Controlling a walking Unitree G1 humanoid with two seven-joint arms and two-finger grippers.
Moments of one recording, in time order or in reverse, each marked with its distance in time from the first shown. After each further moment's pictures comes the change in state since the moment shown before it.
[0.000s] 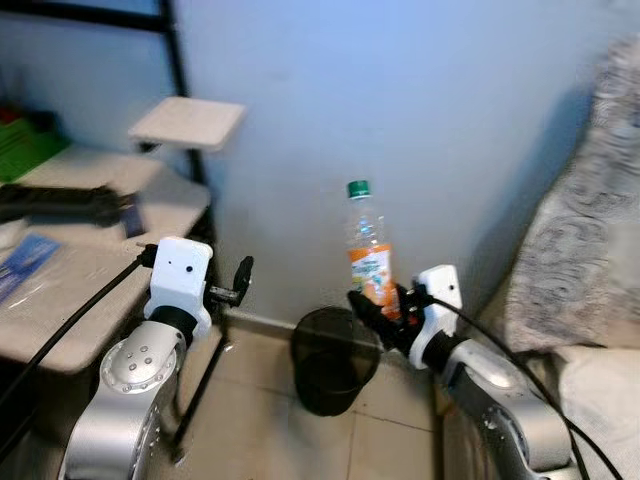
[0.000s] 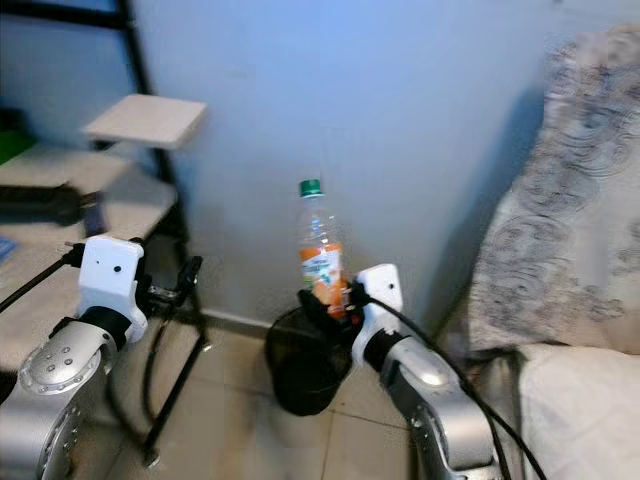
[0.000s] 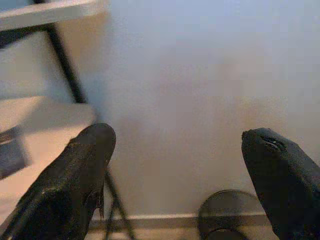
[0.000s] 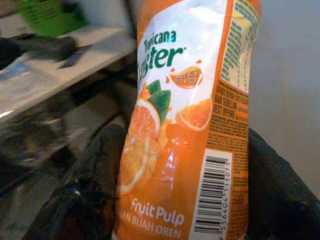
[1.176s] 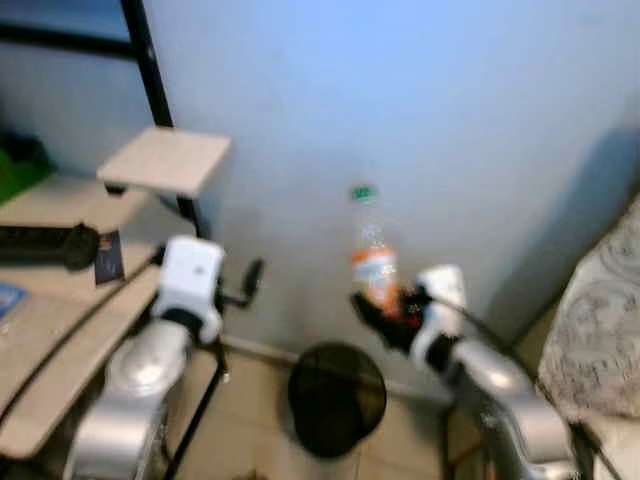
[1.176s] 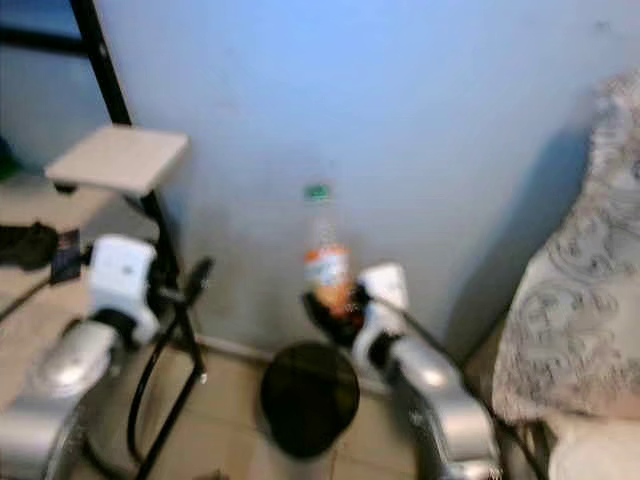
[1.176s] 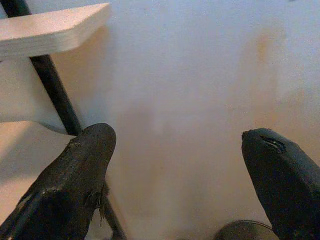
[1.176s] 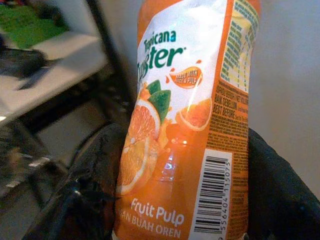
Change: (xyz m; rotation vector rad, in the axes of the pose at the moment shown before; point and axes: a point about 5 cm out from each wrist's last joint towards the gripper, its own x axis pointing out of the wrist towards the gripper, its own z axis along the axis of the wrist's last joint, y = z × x) left arm 0.000 0.001 0.000 0.012 0.001 -0.013; right arm 0.007 0.005 -0.004 0.016 0.025 0.040
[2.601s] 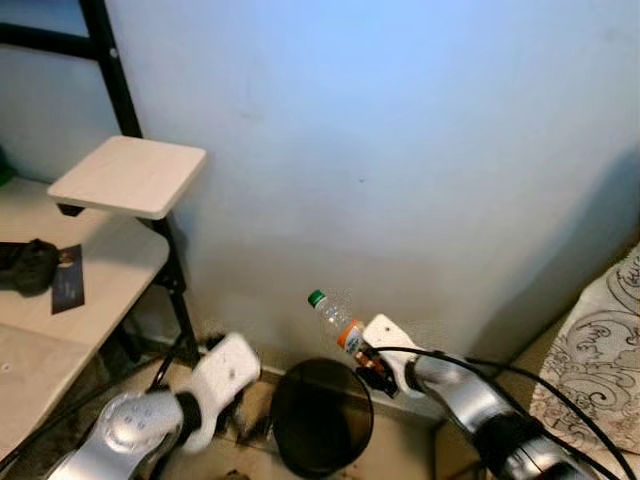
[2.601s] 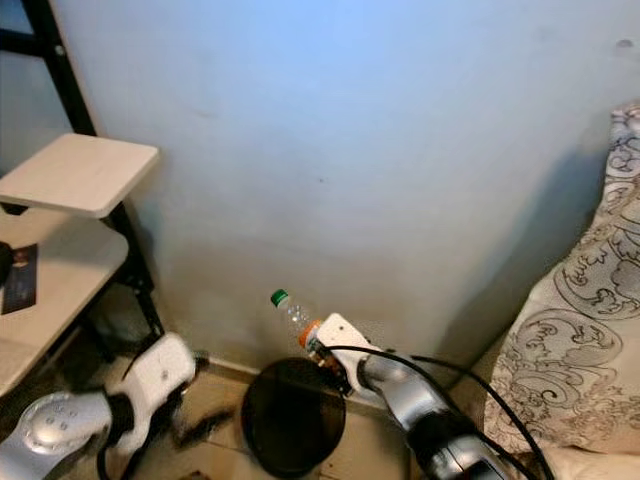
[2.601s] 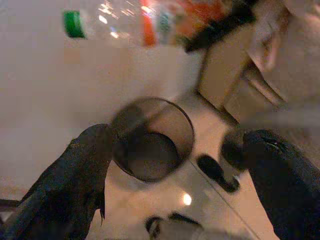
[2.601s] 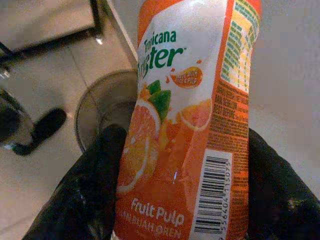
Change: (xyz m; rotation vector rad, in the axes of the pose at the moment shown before) left arm -0.053 -0.026 -0.070 0.200 0.440 -0.737; right arm 0.037 -0.043 -0.092 -0.516 0.651 -0.002
